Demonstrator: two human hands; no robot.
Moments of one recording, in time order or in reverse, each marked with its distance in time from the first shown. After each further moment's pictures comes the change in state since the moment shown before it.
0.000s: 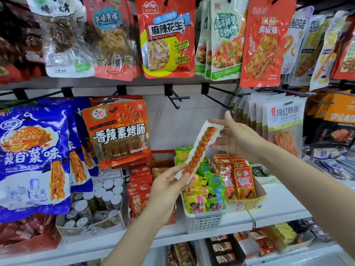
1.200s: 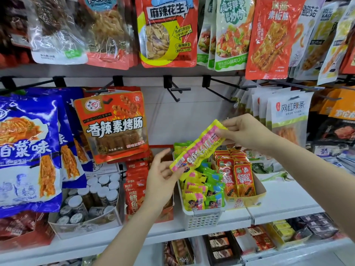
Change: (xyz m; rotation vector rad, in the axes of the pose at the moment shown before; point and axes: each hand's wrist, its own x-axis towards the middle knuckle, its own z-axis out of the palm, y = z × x) left_hand 0.024 -0.011 -0.016 0.361 0.128 0.259; right_hand 0.002 -0.004 -0.016 -0.628 0.020 -0.128
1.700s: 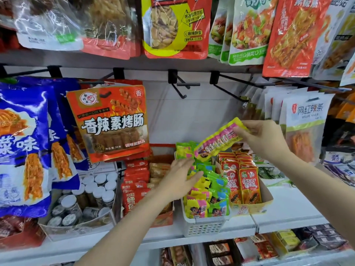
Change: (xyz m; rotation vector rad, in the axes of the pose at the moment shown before) left_hand 0.054 -0.039 0.019 0.976 -0.439 0.143; right_hand 0.011 0.040 -0.001 -0.348 0.476 -0.104
